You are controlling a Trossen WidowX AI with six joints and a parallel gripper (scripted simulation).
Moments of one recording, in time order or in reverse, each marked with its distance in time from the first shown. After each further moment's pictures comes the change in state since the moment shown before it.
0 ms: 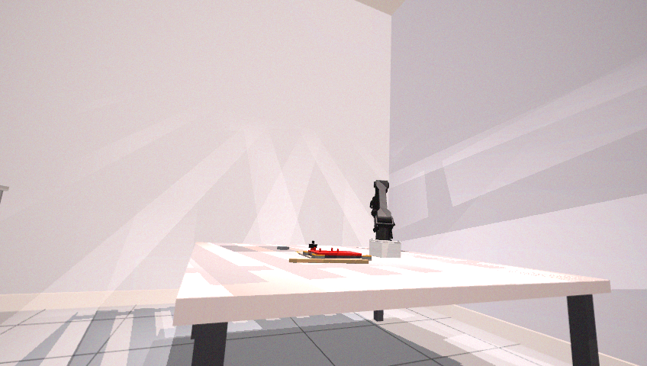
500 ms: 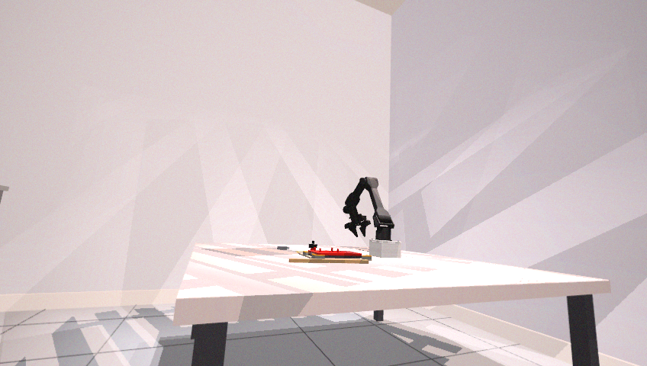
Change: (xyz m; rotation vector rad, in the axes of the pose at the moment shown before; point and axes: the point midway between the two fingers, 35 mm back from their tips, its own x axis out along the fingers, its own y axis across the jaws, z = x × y) arm -0.094 0.053 -0.147 -0.294 0.061 0.197
